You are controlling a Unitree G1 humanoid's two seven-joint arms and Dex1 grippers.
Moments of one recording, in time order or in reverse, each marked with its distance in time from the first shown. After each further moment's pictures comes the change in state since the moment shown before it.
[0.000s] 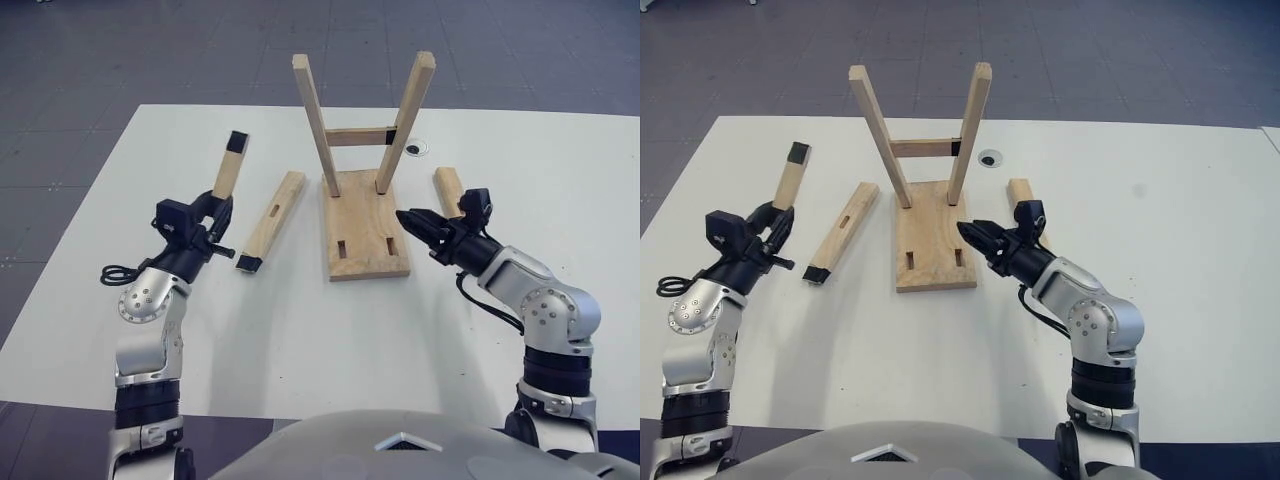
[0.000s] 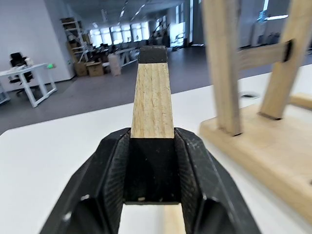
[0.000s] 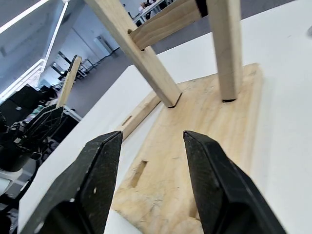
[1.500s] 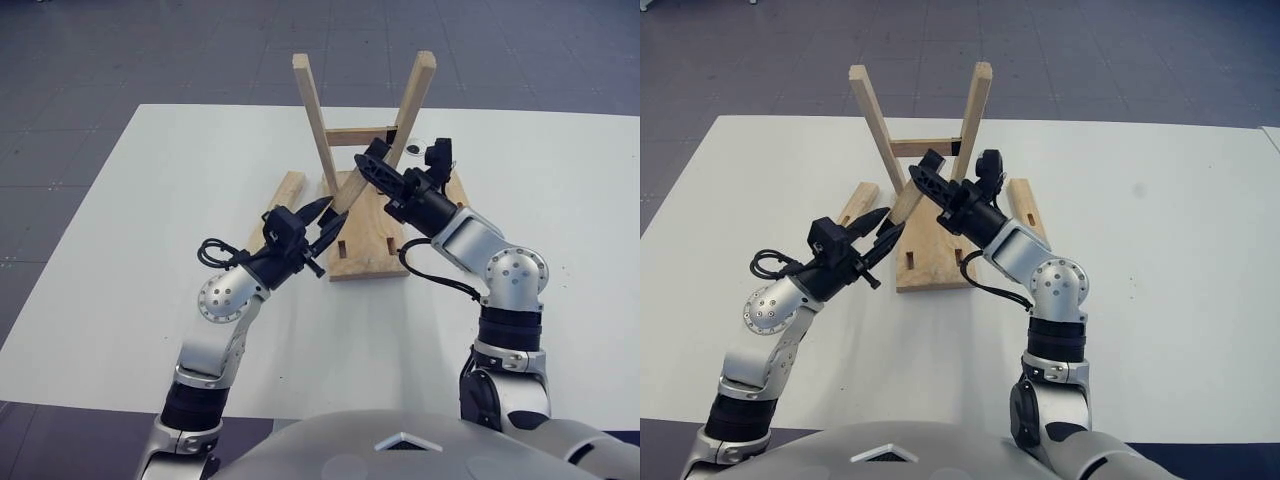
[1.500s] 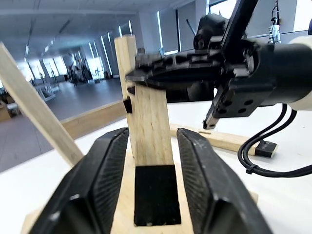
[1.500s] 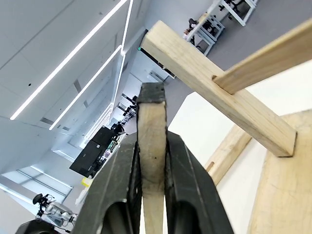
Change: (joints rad) left arm -0.075 -0.063 -0.318 -0.097 0.088 -0.052 -0.070; right arm -0.214 0.190 -0.022 0.192 0.333 -0.068 -0.255
